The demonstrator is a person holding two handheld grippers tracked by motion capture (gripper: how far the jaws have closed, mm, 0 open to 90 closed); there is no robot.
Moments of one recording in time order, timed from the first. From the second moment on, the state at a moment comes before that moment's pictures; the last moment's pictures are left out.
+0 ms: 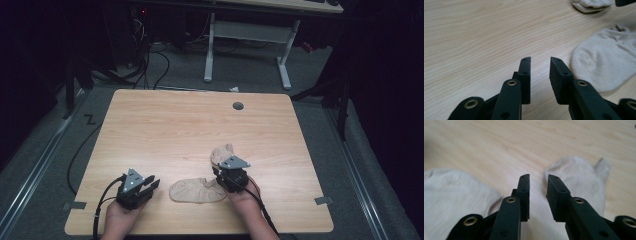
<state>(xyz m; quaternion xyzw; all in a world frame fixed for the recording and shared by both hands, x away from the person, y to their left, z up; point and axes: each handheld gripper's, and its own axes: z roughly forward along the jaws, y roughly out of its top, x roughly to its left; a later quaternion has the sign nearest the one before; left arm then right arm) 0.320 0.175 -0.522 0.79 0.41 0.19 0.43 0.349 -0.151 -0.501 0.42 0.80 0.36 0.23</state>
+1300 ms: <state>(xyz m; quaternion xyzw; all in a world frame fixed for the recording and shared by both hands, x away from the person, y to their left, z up) 0.318 0.174 -0.525 0.79 0.40 0.18 0.43 0.368 -0.133 -0.478 0.41 0.79 0.39 0.24</state>
